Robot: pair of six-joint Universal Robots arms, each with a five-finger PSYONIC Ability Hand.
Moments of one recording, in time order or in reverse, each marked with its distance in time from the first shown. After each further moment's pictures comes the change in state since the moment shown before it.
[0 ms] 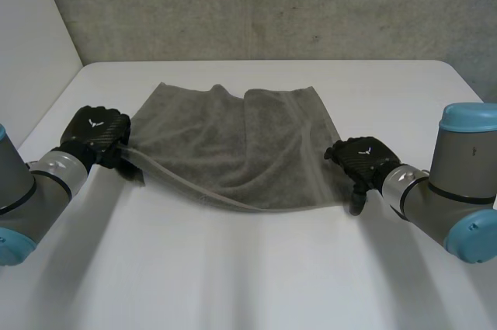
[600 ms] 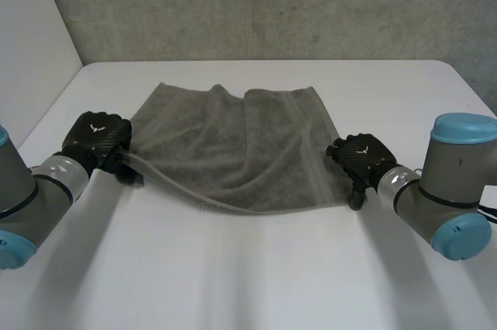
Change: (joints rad) left arm 0.002 -0.014 -0.010 0.000 0.002 -0.006; right arm -0.008 0.090 -0.030 -0.114 0.005 -0.073; left_hand 0.000 0.000 0.000 0.000 0.000; right_hand 0.016 0.004 0.003 0.003 0.022
